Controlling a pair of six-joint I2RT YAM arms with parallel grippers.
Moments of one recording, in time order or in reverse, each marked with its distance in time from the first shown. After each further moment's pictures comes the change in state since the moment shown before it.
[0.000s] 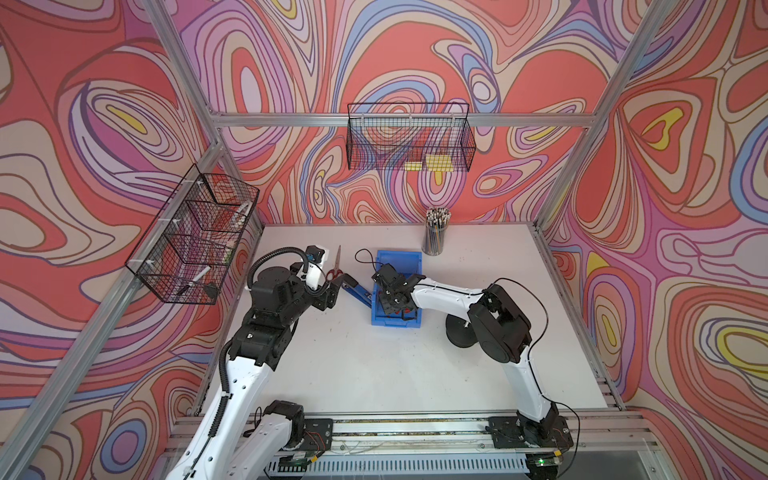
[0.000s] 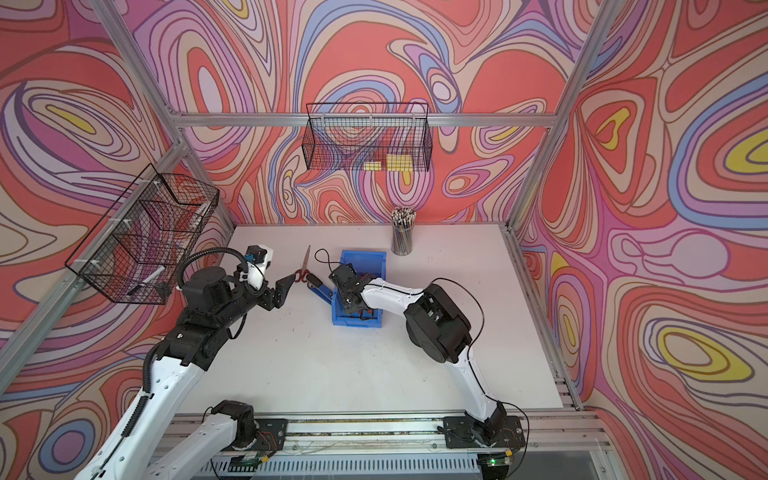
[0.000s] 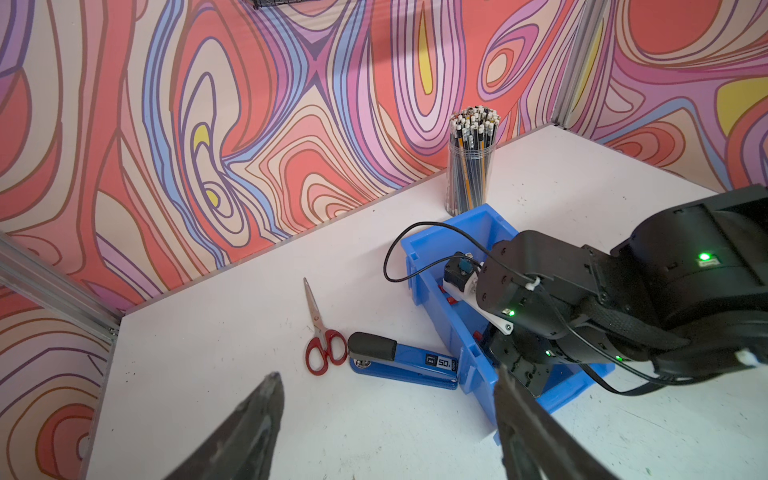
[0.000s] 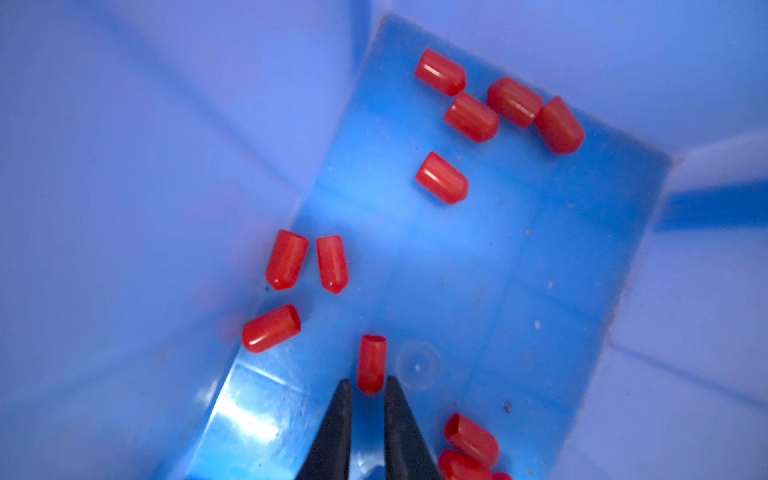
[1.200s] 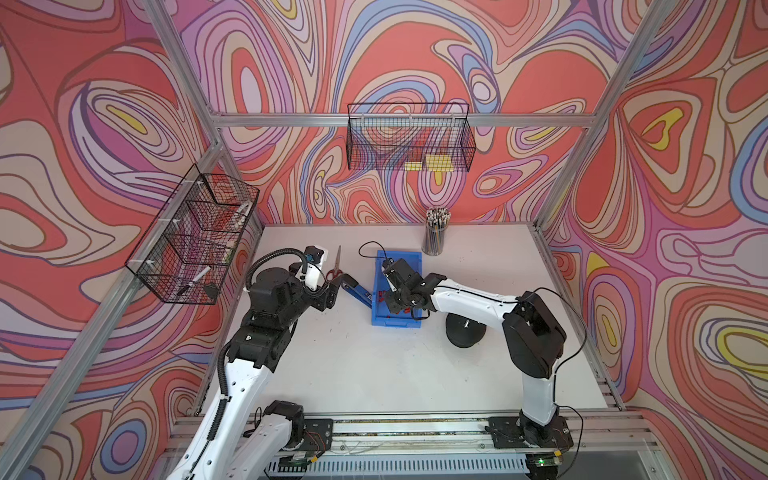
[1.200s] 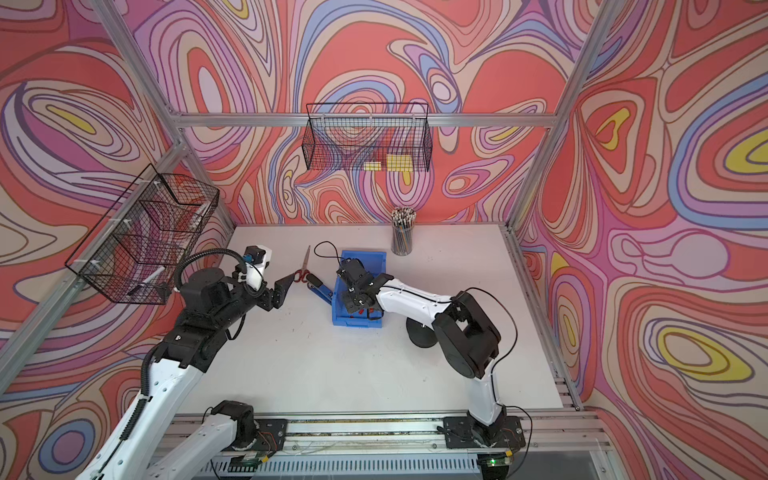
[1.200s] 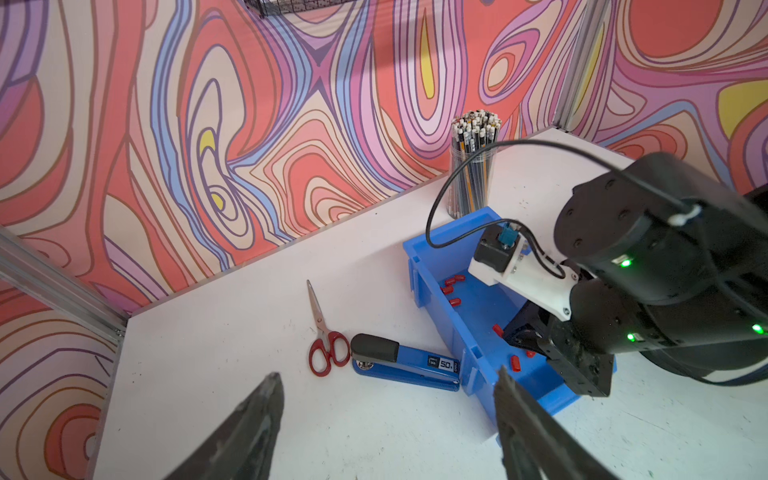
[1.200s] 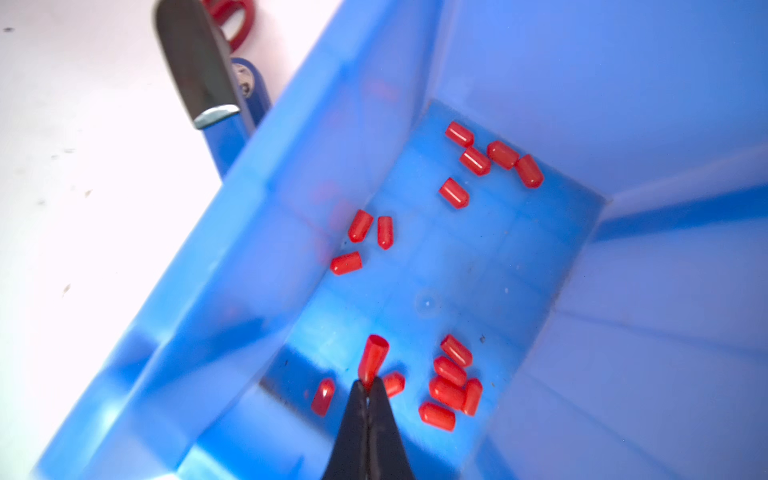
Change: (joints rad) left arm 0.000 0.001 0.009 -0.016 0.006 0.000; right arm 0.000 -0.276 -0.189 0.081 -0.123 -0.128
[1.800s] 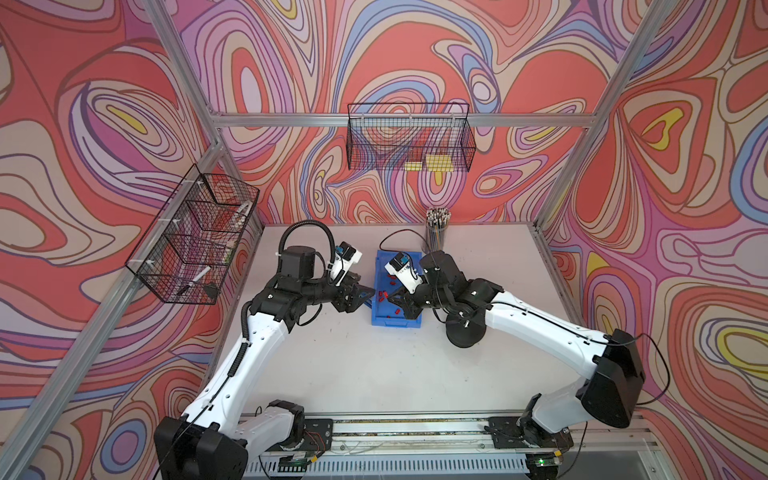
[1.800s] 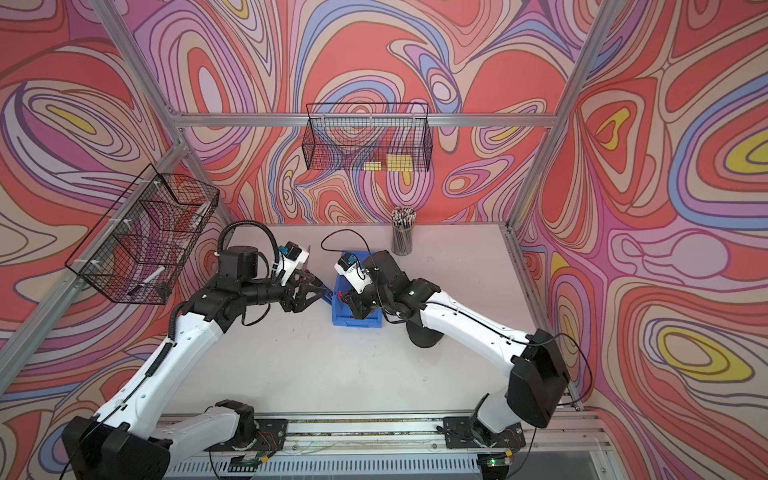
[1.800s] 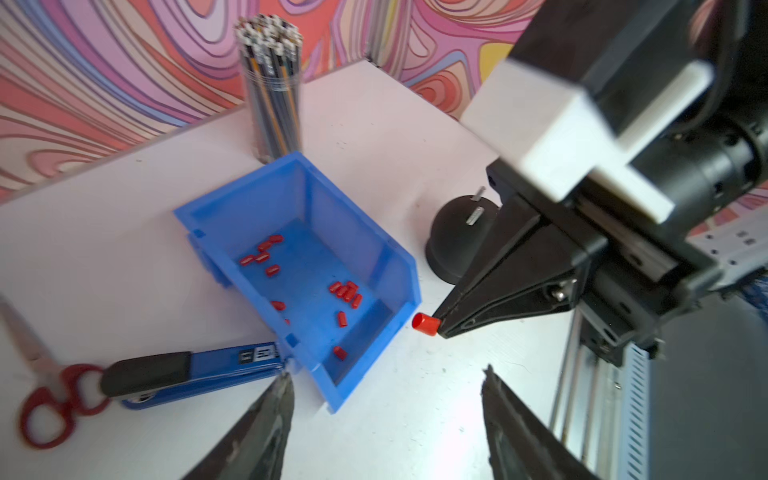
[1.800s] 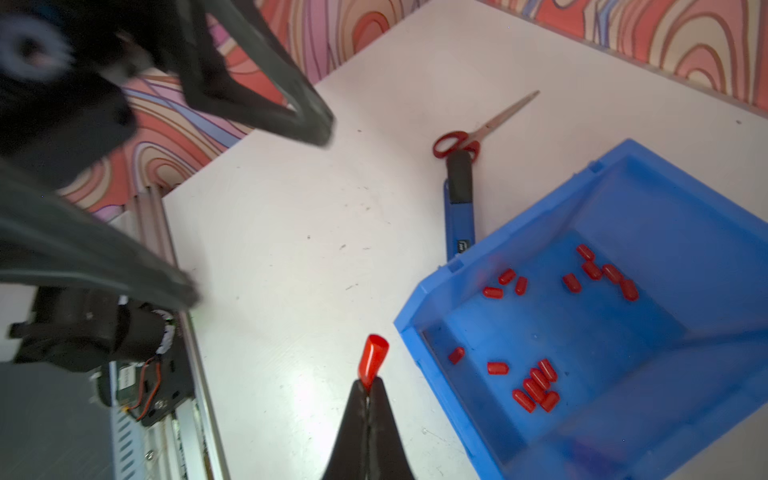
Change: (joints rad) left arm -0.057 0.305 0.179 -0.233 0.533 -0.011; right arm 0.000 -0.458 -0.187 0.079 -0.452 -0.204
